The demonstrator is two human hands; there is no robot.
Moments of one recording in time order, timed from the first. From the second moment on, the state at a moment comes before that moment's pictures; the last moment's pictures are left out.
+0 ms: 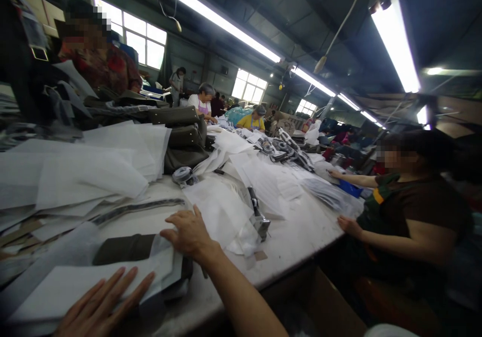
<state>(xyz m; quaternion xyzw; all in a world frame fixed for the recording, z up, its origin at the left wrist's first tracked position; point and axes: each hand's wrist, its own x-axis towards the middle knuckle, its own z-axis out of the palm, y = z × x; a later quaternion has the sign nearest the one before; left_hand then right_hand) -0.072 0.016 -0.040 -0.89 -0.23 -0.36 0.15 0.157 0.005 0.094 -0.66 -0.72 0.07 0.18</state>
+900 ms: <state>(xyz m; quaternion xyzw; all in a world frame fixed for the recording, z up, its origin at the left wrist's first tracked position) -0.055 -0.001 0.037 -0.97 -0.15 -0.16 0.10 0.152 -0.076 0.046 -0.55 -0.76 0.17 0.28</state>
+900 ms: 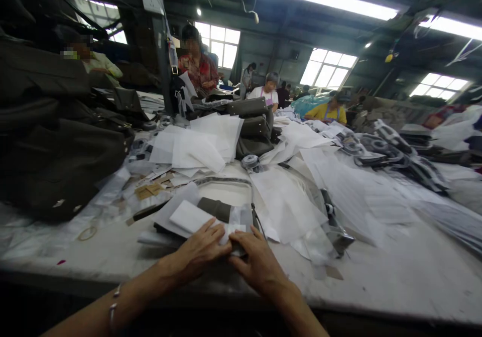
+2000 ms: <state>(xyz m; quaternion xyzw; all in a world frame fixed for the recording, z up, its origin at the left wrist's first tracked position) -0.059 0.000 -0.002 -0.95 -0.17 -0.26 0.07 0.180 0.051 0.029 -0.71 -0.67 0.12 0.17</state>
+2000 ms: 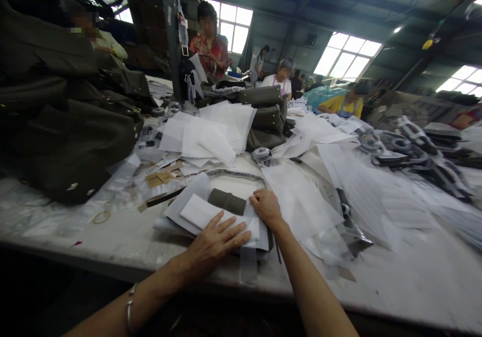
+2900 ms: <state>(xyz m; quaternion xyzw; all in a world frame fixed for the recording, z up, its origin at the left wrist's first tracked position) -0.062 -0.001 0.007 -0.96 -0.16 -0.23 0.04 0.173 -0.123 0.062 -0.58 -0.71 0.01 0.40</state>
